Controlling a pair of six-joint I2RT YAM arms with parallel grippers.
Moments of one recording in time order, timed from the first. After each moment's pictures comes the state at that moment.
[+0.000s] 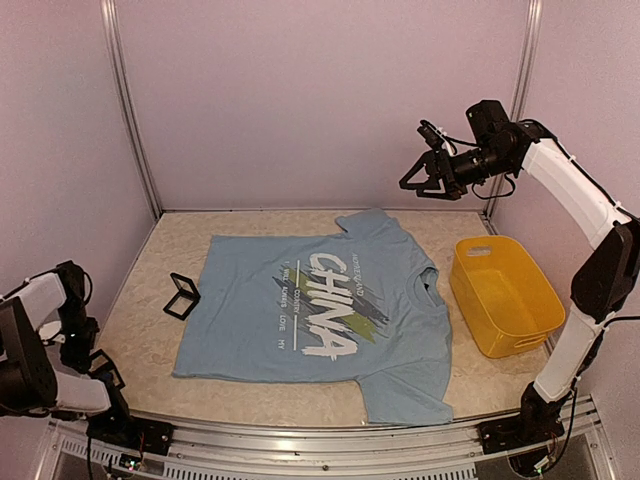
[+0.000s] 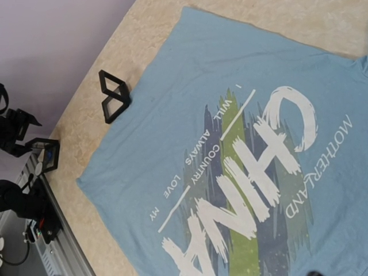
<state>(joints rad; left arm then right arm) 0.50 1.14 0.66 -0.95 -0.38 -1.30 0.28 1.74 1.92 -1.01 -0.76 0.07</state>
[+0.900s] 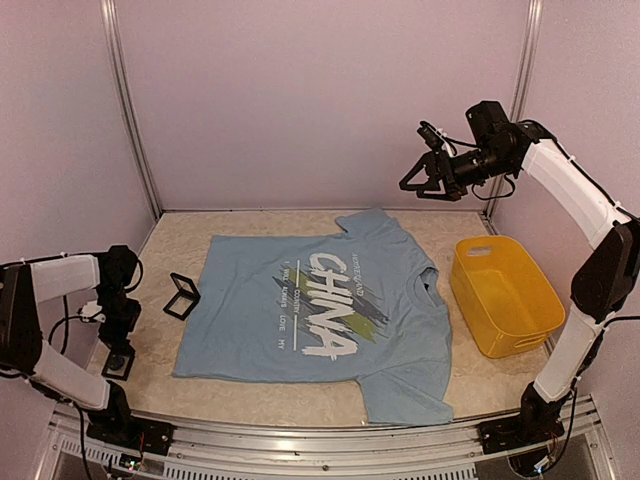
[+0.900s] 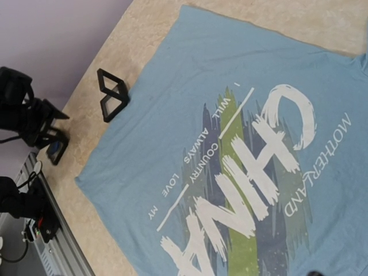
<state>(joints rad) 0.09 1.35 0.72 -0.85 -0.30 -1.49 0.28 1.74 1.92 -1.01 -0.76 0.06</state>
